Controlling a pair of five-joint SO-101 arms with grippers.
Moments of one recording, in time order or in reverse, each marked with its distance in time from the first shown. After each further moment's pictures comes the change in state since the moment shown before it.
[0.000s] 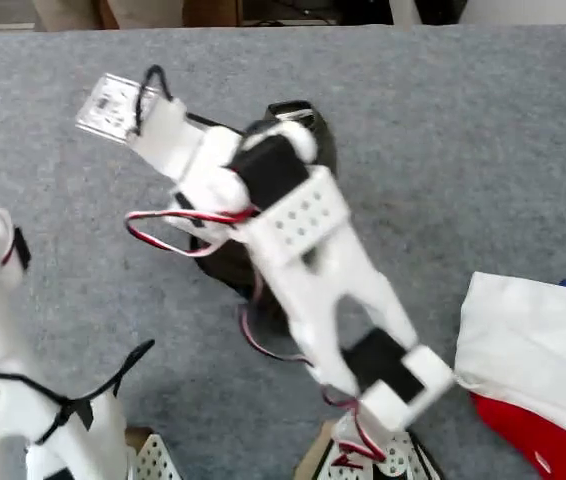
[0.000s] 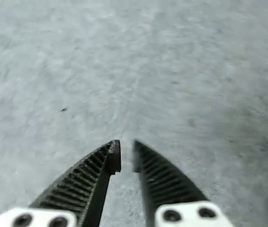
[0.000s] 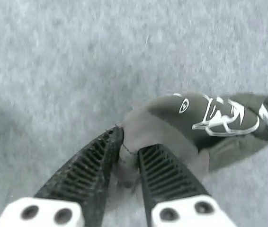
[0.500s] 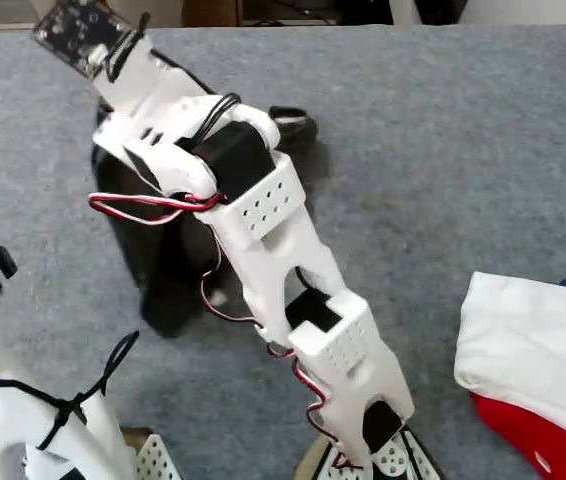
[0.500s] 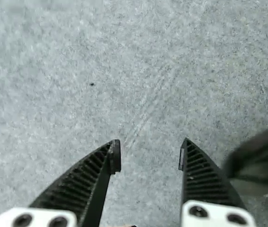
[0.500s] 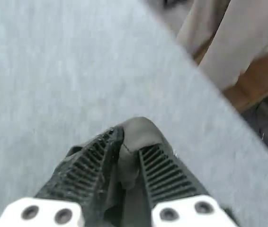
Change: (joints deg) left arm -9.1 -1.8 3.3 1.1 2.2; right arm -1.0 25.4 -42.9 -15.1 -9.2
